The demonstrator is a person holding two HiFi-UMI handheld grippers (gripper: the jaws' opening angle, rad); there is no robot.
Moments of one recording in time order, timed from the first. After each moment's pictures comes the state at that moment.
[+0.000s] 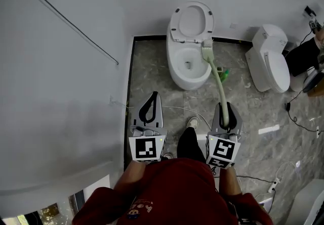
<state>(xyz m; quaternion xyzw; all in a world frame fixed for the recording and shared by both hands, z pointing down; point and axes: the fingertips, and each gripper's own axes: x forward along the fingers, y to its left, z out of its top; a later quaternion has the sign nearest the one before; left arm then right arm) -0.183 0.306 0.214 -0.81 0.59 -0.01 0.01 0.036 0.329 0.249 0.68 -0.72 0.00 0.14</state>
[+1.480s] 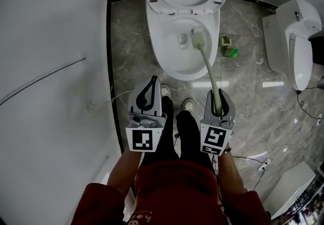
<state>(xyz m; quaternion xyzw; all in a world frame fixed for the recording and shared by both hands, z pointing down) -0.078 -0.033 0.397 -0.84 0.54 -0.05 -0.05 0.103 0.018 0.481 0.61 -0.72 0.14 0.28</state>
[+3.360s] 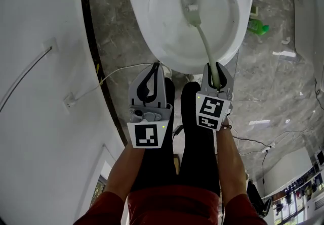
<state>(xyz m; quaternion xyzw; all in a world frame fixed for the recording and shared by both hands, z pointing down) -0.061 -0.064 0.647 -0.81 0.56 -0.13 -0.14 0.093 -0.023 0.773 0.56 -0.70 0.25 0.37</state>
